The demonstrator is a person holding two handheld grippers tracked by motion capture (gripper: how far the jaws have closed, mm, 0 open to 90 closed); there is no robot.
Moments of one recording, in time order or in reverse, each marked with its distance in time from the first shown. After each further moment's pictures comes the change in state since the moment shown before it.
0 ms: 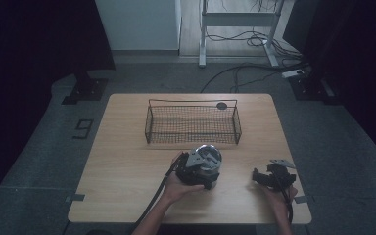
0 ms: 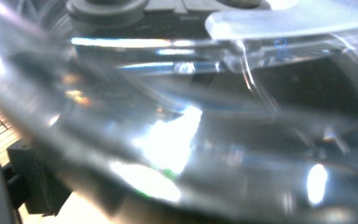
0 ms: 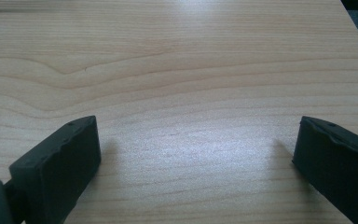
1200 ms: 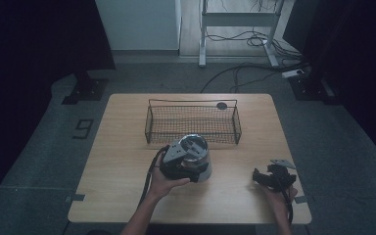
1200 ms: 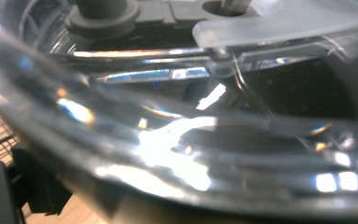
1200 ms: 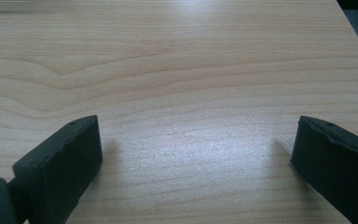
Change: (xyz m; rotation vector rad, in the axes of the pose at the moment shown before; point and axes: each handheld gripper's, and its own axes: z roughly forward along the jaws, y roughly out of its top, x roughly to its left) left arm 0.017 0.024 -0.062 -0.146 0.014 -0.014; right arm -0.001 -0.001 -0.001 -0.002 -0.006 0.003
